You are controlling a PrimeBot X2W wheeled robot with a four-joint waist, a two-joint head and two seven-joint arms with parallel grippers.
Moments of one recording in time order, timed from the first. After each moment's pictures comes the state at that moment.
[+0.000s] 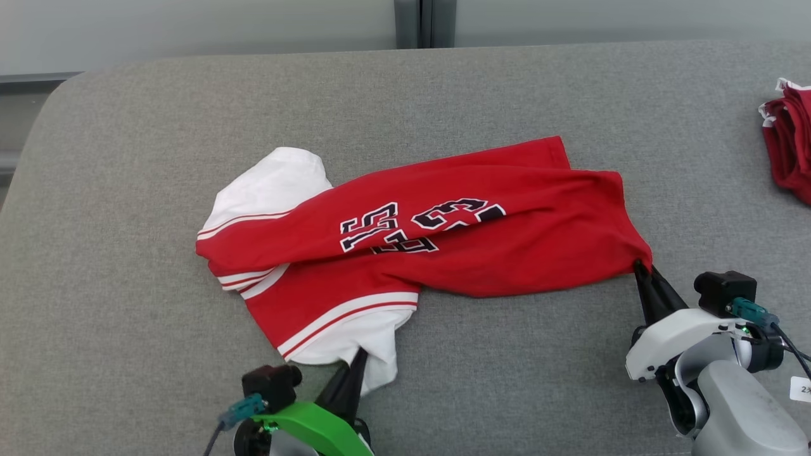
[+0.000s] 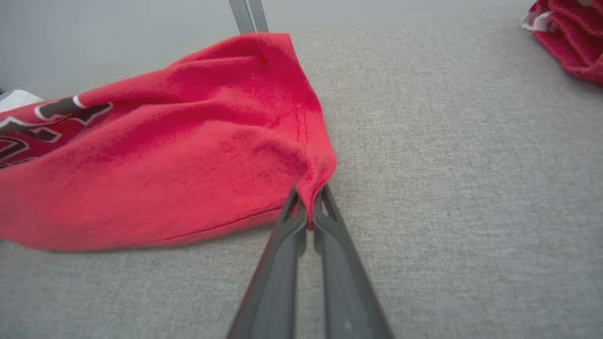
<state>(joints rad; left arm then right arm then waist) -0.19 0.09 -0.61 0.58 -0.80 -0.13 -0.26 -0.34 -0.23 0.20 0.69 0.44 0.13 -0.26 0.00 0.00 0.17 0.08</state>
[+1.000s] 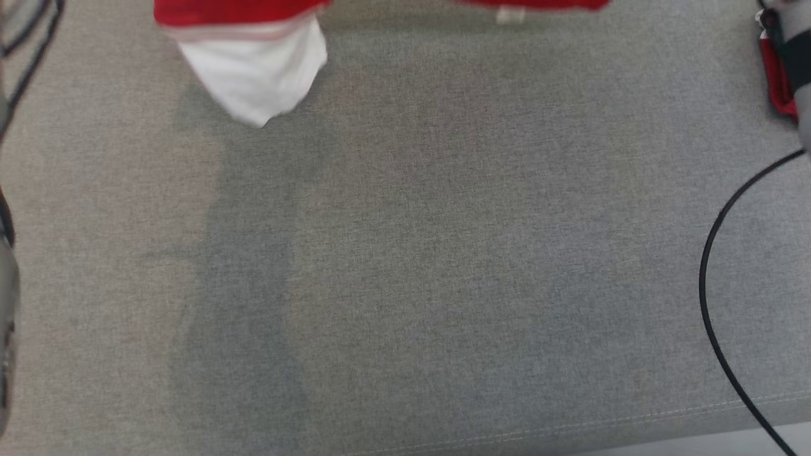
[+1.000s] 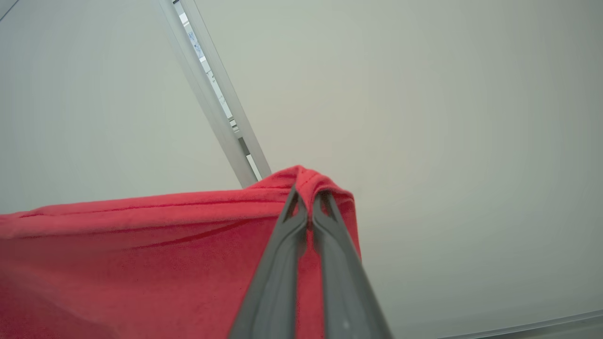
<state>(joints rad) -1.51 0.26 -0.34 0.74 -0.84 -0.13 -0.09 -1.37 -0.26 0.22 0.80 0.76 0.13 -0.13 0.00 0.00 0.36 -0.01</state>
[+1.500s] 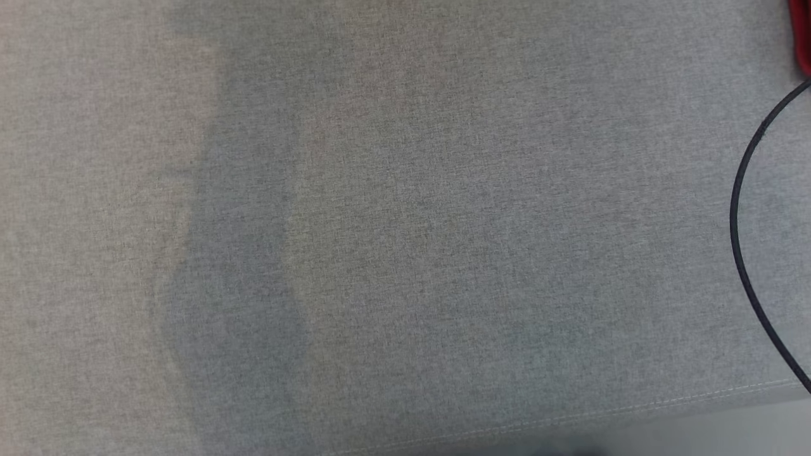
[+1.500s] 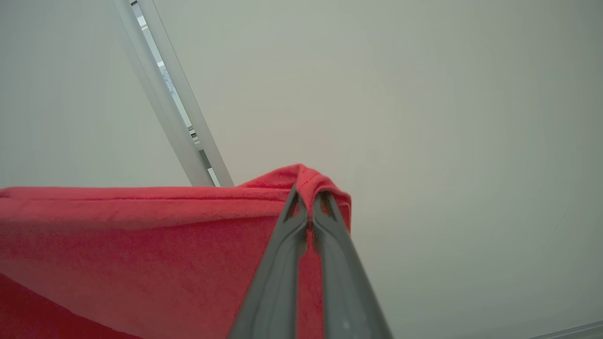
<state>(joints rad) -1.85 0.23 -0.45 0.91 -0.83 -0.13 -0.16 -1.69 -0.27 0.29 1.02 0.76 0.13 -0.17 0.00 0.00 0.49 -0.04</state>
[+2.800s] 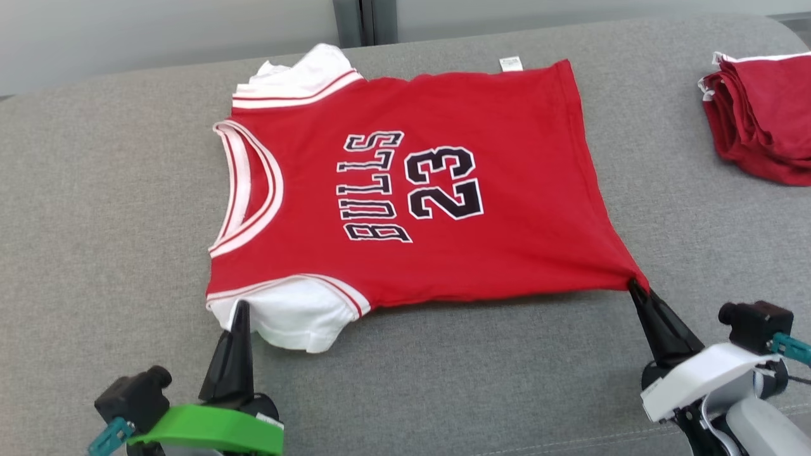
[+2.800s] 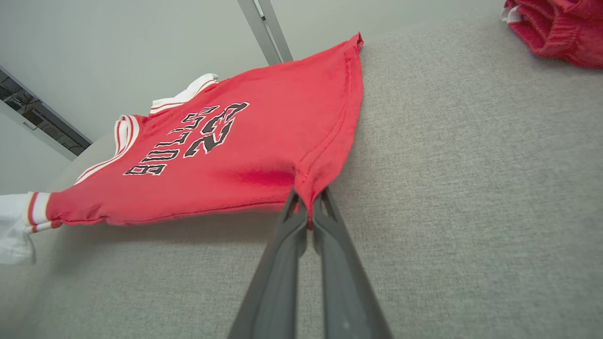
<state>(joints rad) -0.01 0.21 -0.32 0.06 -0.80 0.03 -0.26 -0.16 -0.42 0.39 0.29 0.78 0.13 -0.26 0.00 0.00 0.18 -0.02</state>
